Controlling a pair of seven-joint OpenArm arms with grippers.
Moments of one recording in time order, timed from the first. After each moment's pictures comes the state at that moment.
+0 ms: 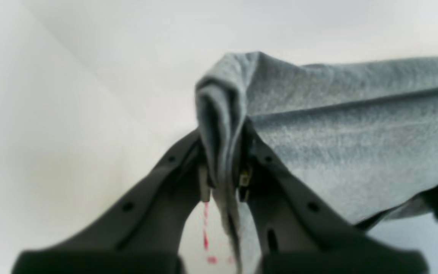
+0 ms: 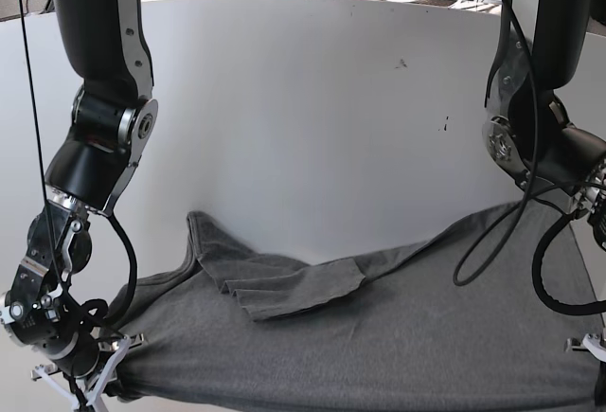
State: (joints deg) left arm -57.4 -12.2 -29.4 101.6 -11.8 -42.0 80.9; right arm 51.8 14.0 15.9 76.7 2.5 41.2 -60.7
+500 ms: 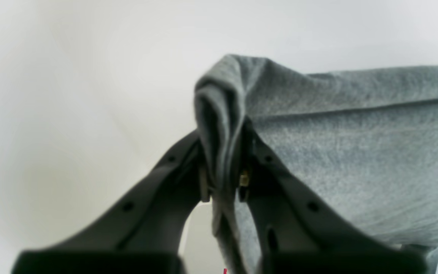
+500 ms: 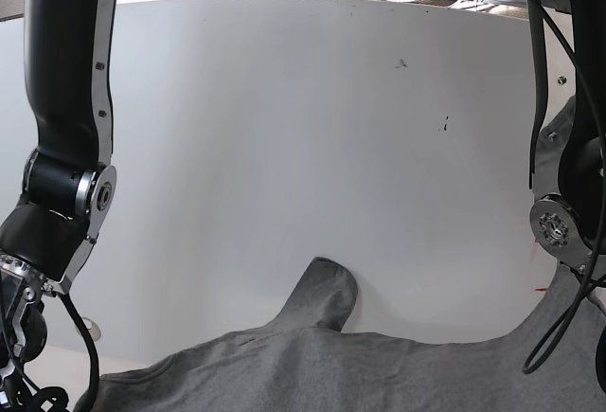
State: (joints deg) left arm -77.8 -15.2 -28.8 92.7 -12.3 -41.8 81.0; right arm 69.4 17.2 6.7 77.1 3.7 41.1 -65.1
